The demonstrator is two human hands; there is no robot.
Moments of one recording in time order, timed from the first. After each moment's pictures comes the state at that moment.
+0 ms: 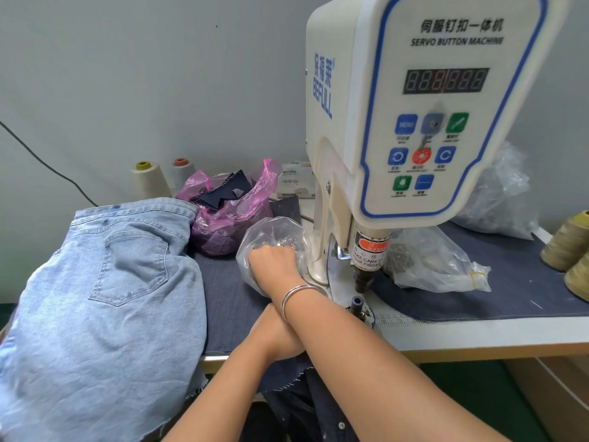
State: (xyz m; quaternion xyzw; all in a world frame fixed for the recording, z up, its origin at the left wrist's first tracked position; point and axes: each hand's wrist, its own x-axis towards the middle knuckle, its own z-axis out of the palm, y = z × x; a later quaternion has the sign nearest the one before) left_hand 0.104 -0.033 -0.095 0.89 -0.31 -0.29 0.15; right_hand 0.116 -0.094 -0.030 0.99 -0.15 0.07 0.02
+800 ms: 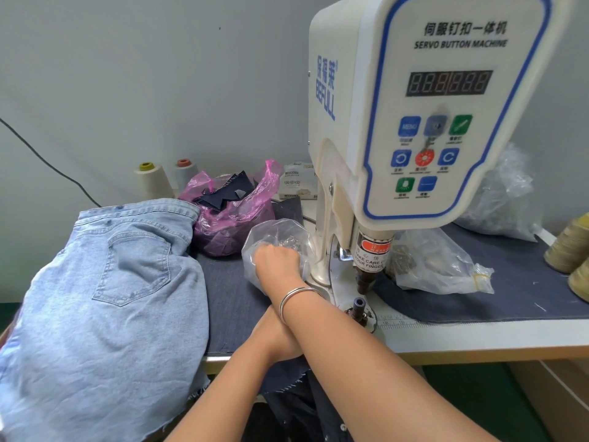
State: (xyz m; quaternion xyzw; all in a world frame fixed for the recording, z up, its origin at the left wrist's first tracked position) left_hand 0.101 -0.027 -0.091 0.87 -0.33 -0.30 0.19; right_hand 0.119 -0.092 -0.029 0.97 -0.22 0.06 -0.04
